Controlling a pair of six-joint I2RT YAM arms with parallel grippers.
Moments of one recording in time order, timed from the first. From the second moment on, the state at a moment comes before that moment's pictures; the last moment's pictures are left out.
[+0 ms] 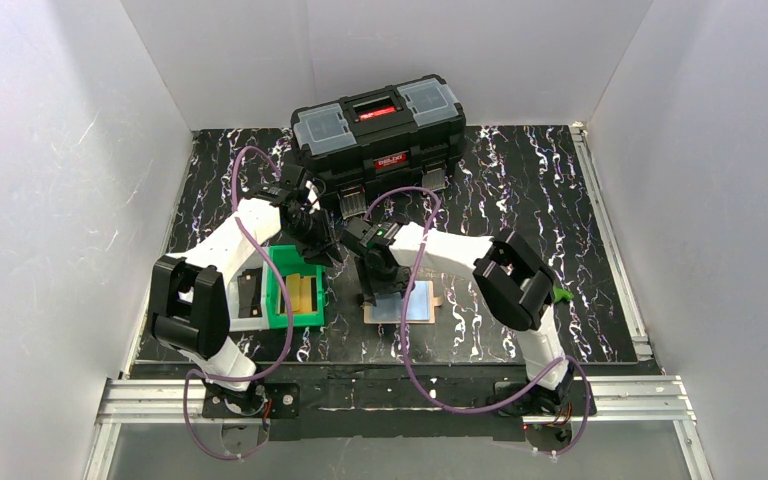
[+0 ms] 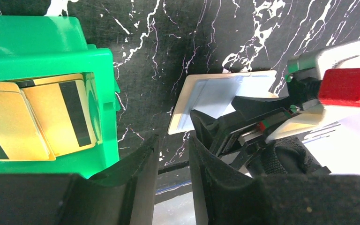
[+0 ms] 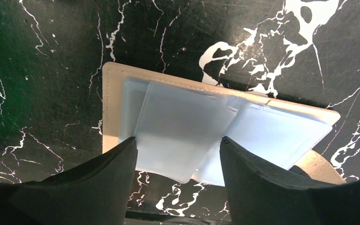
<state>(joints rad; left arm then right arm) -0.32 1.60 1.23 -0.90 0.32 -0.61 1.00 2.04 1.54 -0.91 0.12 0.70</state>
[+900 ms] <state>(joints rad) -0.32 1.60 1.22 -0.89 0.35 -0.60 0.92 2.02 1.47 -0.84 -0.07 0.67</state>
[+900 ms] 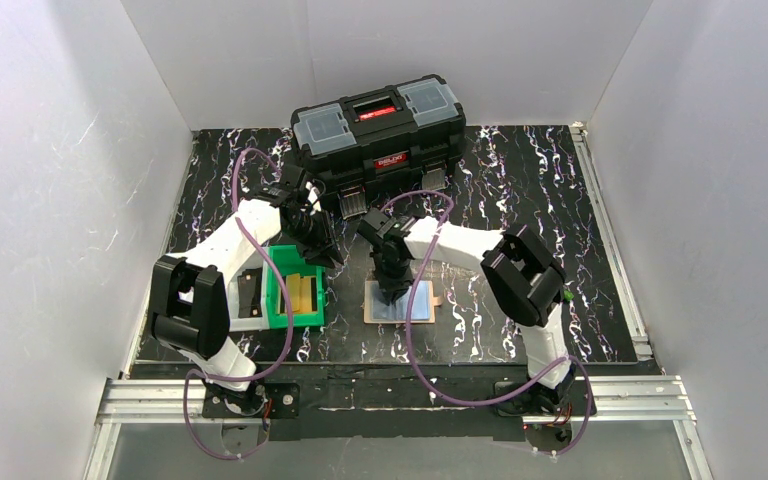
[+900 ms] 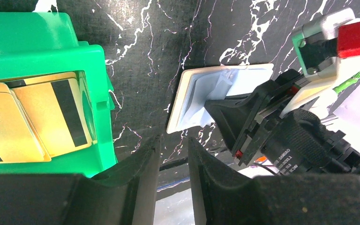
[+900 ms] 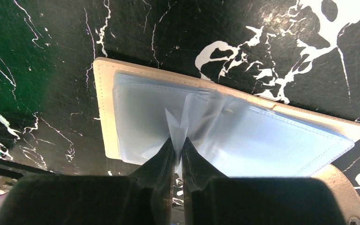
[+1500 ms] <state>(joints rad) -0.43 1.60 1.17 -0.87 0.36 -0.61 0.81 1.94 1.28 -0.62 -0.32 0.68</state>
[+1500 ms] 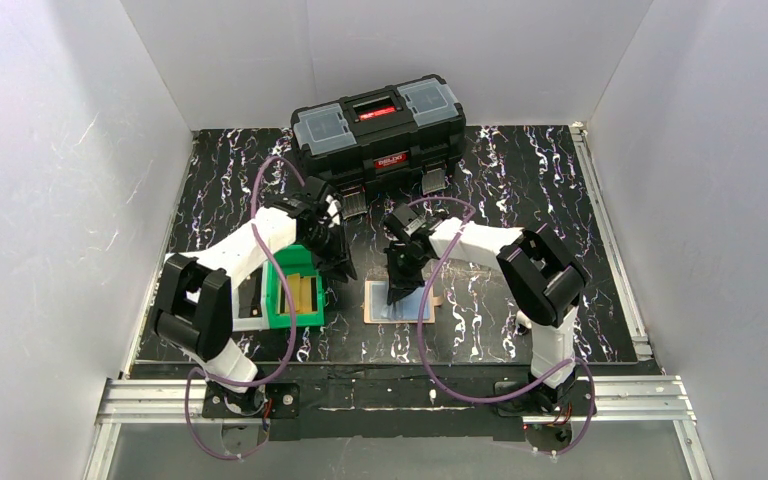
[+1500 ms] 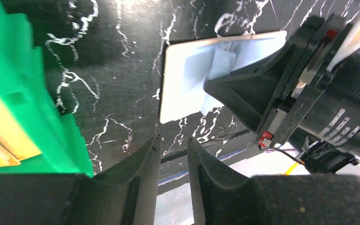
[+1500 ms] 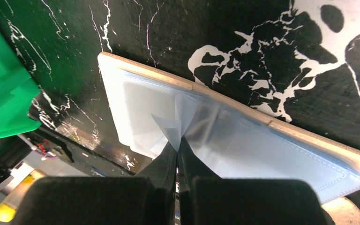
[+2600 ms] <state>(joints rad) -0.61 1.86 1.16 -0.74 0.36 -0.64 0.65 1.85 0.96 -0.20 -0.69 0.80</state>
